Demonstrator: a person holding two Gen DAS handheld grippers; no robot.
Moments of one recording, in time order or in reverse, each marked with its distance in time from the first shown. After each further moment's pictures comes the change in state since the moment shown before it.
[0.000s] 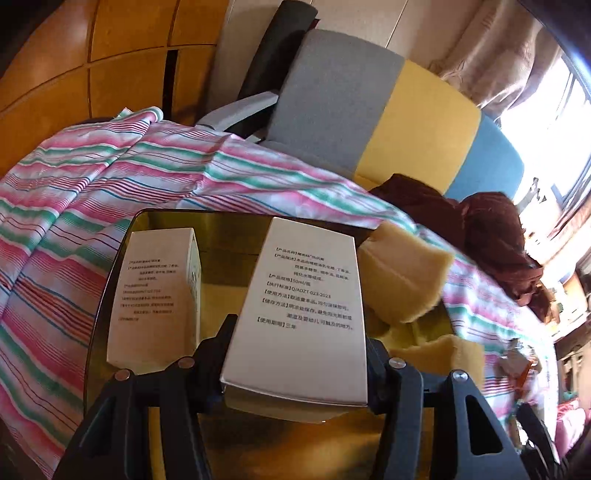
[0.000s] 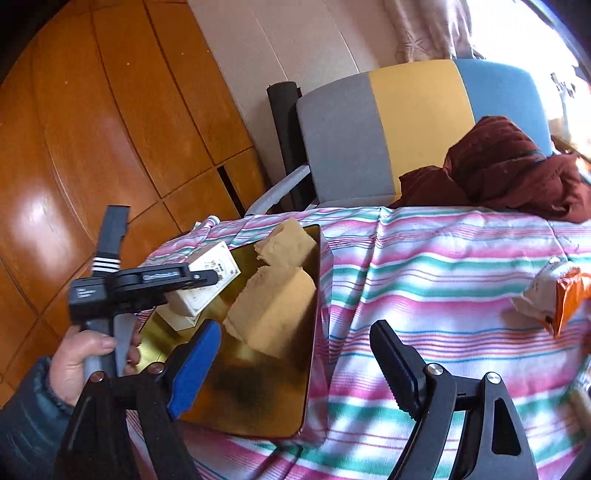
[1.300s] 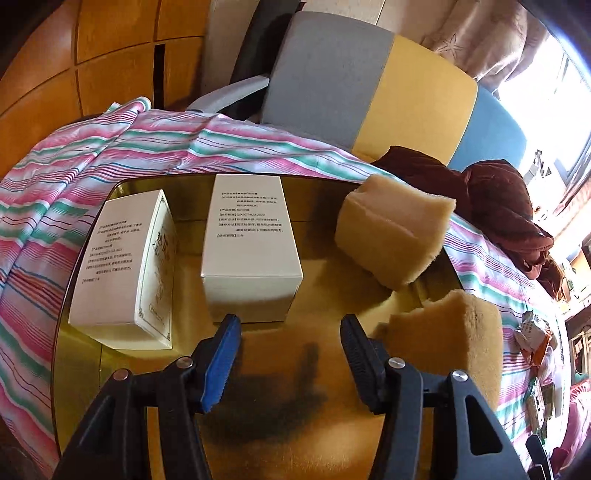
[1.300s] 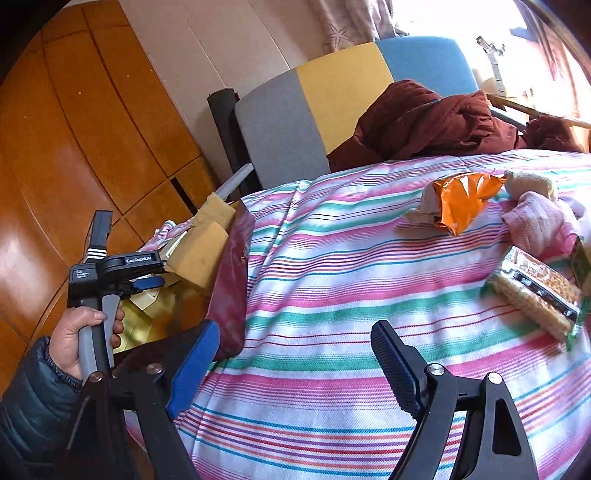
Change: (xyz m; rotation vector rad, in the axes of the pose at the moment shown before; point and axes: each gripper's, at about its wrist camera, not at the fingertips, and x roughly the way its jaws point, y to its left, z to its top) left arm 0.010 -0.019 -0.025 0.051 0.035 -0.002; right arm -0.067 -0.057 -0.063 0.157 0.004 -0.145
